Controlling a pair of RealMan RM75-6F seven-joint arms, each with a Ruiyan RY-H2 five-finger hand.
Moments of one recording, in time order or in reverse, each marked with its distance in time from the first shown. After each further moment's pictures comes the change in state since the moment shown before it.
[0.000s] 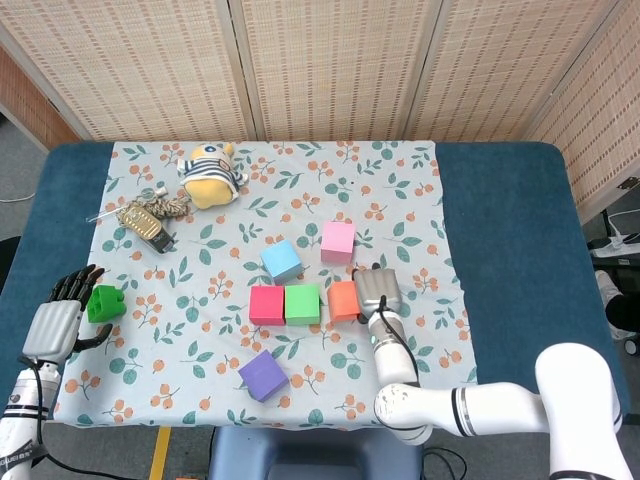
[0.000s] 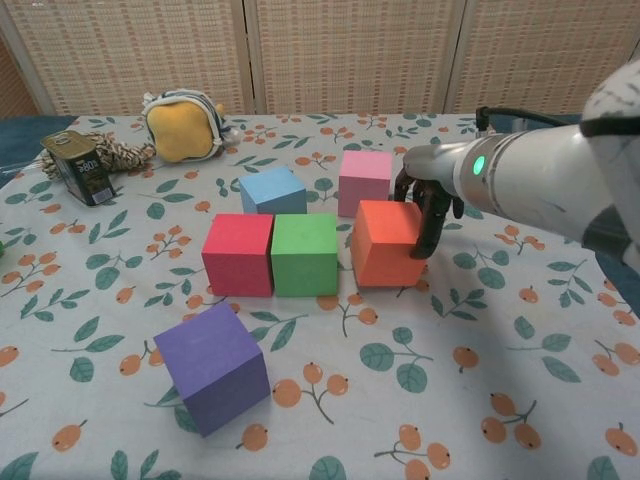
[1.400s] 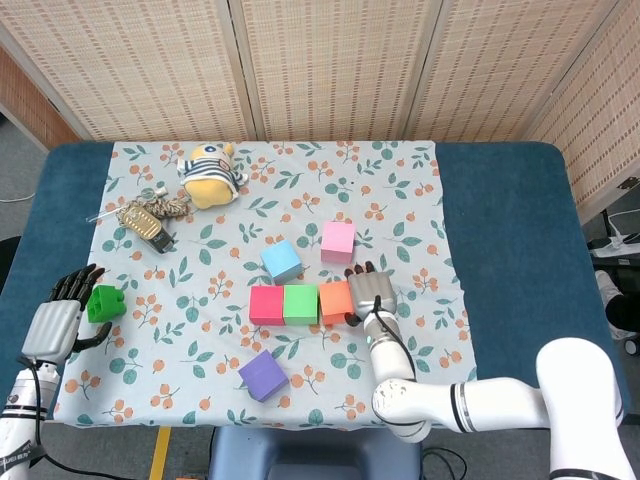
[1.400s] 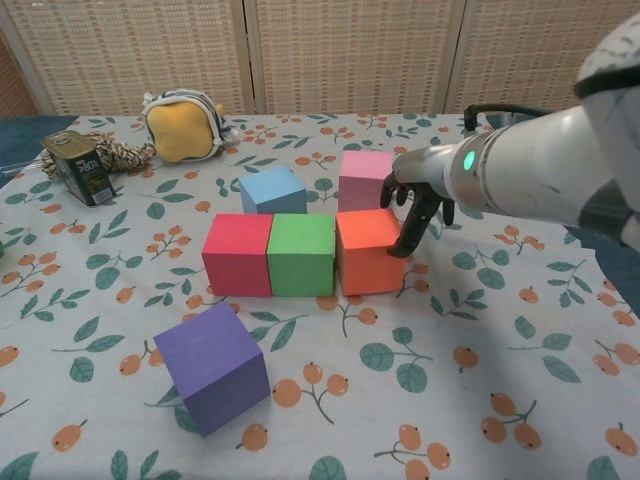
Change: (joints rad) left arm -0.001 0.004 0.004 0.006 0.016 0.002 -0.025; right arm 0.035 0.038 0.011 -0.025 0.089 -0.052 -0.020
